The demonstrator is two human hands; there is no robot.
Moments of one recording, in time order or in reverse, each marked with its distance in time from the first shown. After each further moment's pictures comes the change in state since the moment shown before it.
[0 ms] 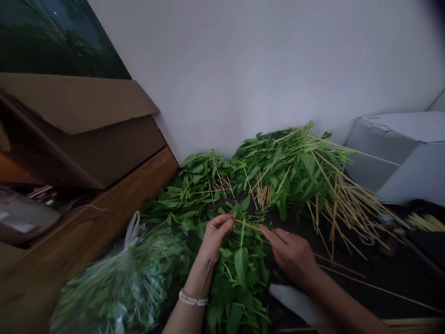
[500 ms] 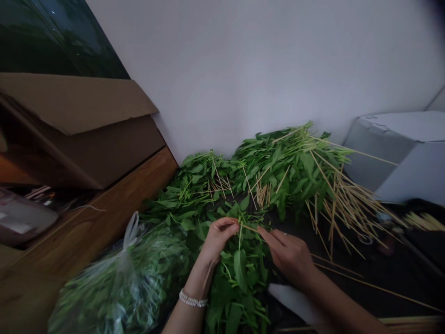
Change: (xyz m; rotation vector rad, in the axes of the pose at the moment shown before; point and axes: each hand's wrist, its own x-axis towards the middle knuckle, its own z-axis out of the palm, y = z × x) left_hand 0.000 -0.005 0.001 0.119 -0.153 0.040; right_hand -0.001 -0.002 0.001 0.030 0.001 -0.019
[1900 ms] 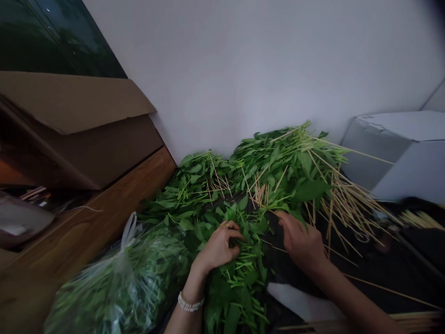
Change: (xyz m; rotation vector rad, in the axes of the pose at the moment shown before) left_hand -0.008 0.005 -0.010 1.027 -0.442 0.367; right_hand 0.000 0.031 -0.005 -0.250 0.138 0.157
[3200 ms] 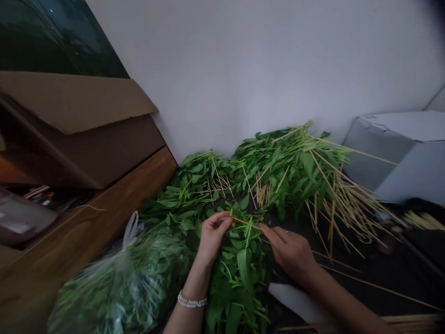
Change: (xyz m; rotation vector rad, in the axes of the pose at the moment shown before) left_hand 0.010 -0.002 0.002 -0.881 0.621 -0.294; right_hand -0.003 -0.025 -0.003 0.152 -0.137 -0.176
